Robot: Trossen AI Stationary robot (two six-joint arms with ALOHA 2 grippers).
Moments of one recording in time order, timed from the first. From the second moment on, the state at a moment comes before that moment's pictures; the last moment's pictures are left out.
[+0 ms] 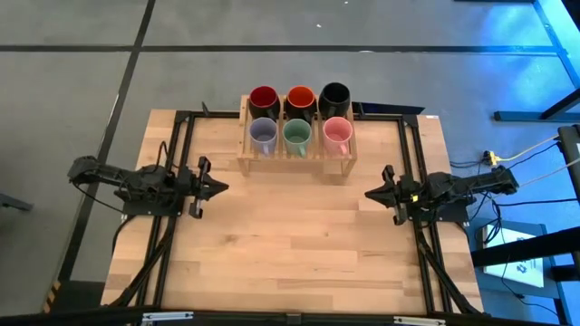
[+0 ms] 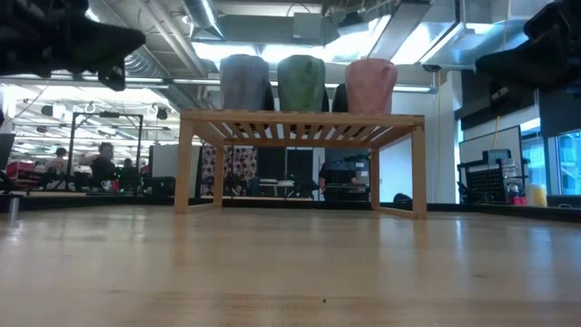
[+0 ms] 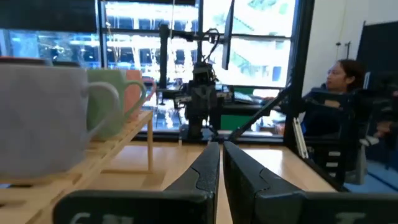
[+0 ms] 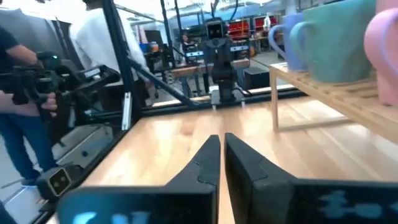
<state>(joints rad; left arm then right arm) -0.19 0.14 0.01 0.33 -0.19 -0.02 0.23 0.00 0.01 0.05 0.13 0.15</state>
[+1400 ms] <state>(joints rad) -0.15 0.00 0.01 0.15 -0.22 -0.02 0.23 0.00 0.01 0.05 0.15 0.10</state>
